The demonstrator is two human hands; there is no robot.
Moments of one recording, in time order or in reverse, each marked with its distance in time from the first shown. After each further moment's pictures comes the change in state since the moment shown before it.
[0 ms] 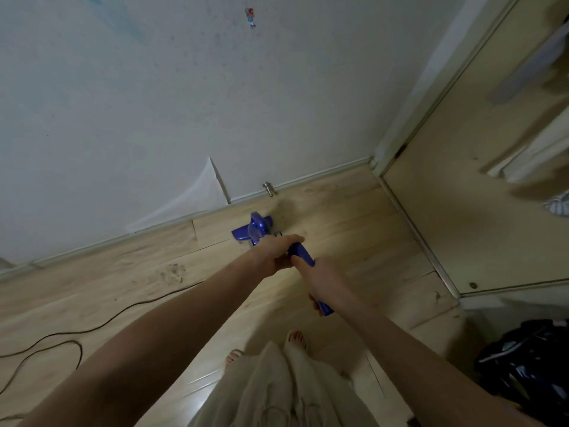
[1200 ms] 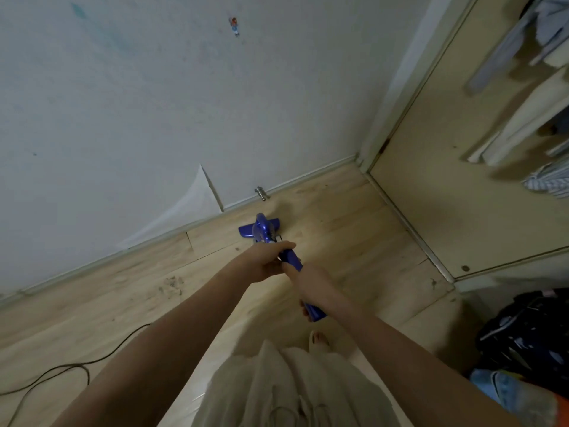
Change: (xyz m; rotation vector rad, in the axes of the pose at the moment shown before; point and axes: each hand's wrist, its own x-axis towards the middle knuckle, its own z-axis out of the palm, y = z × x) left_hand 0.001 -0.015 -0.042 0.054 -0.153 -0.021; right_hand -0.014 -0.002 0.043 0.070 -0.045 0.059
